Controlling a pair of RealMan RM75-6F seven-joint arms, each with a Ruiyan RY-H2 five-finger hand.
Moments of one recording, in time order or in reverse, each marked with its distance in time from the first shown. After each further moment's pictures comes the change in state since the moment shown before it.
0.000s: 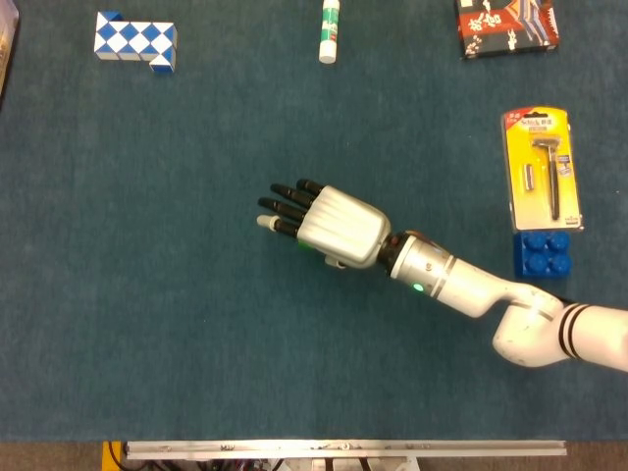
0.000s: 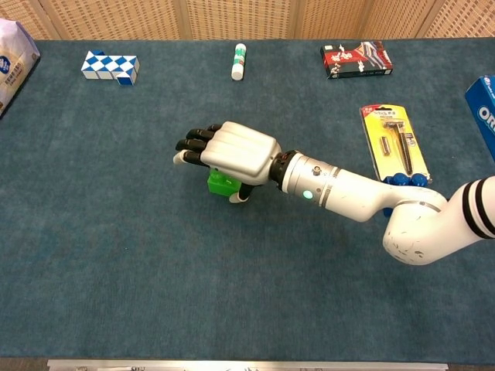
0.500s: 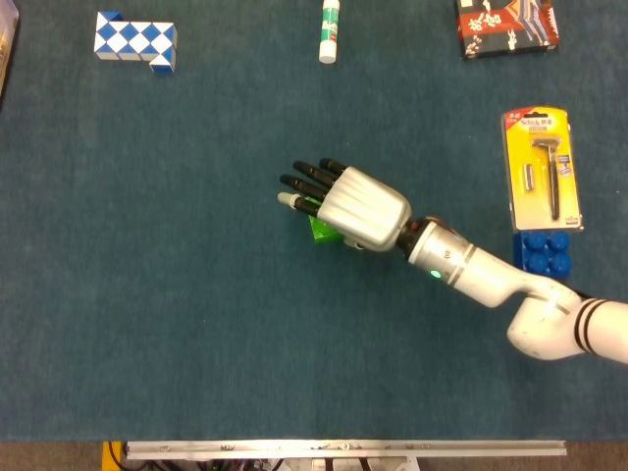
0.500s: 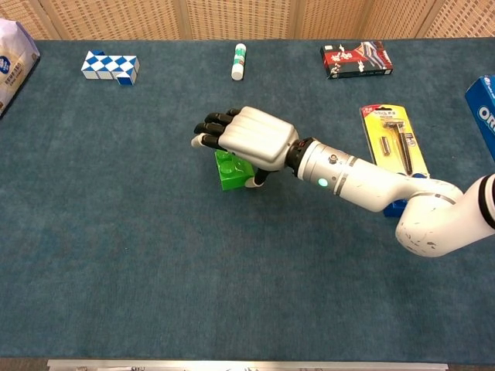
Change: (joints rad) left arm -0.002 -0.001 0.000 0.002 0.000 -0.015 0.004; right arm -0.023 0.044 -0.002 0.004 0.021 0.021 -0.020
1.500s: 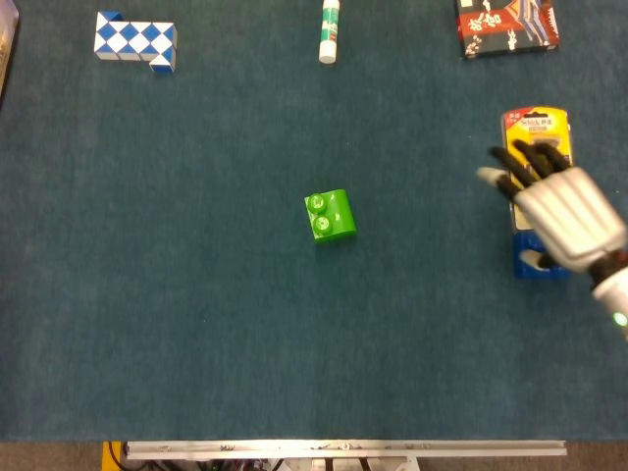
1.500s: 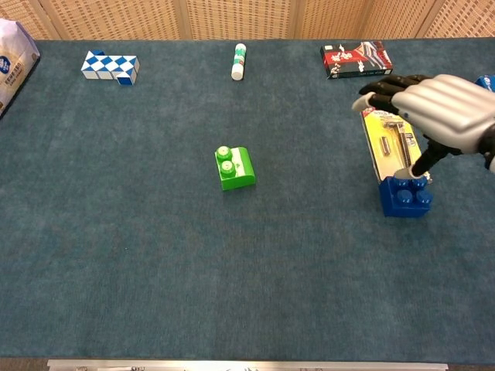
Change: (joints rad) left arm -0.073 -0.053 0.033 0.037 0.088 -0.133 0.017; right arm -0.325 0.748 -0.073 -1.059 0.557 0.123 -0.543
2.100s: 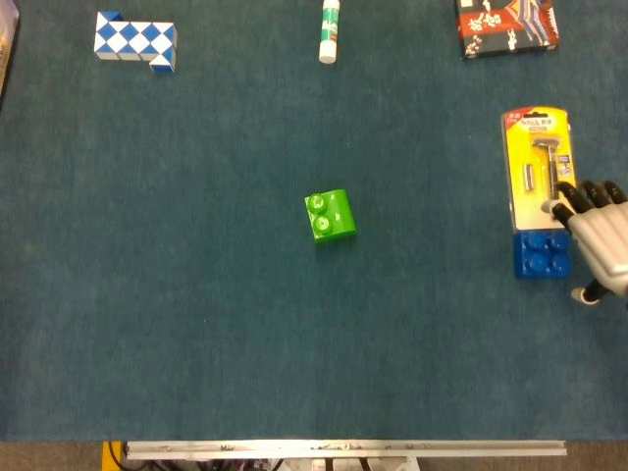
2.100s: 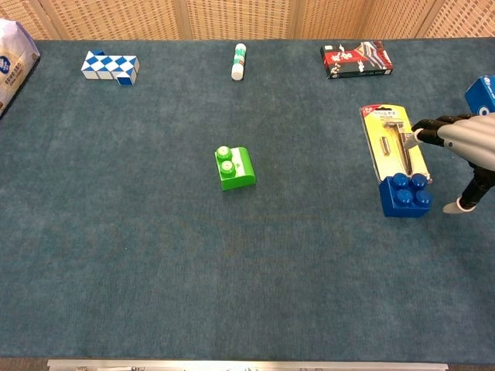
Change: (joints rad) left arm -0.005 0.002 0.004 0.002 0.001 -0.005 -0.010; right arm 0.008 0.097 -0.044 -0.144 0.338 -0.020 -0.131
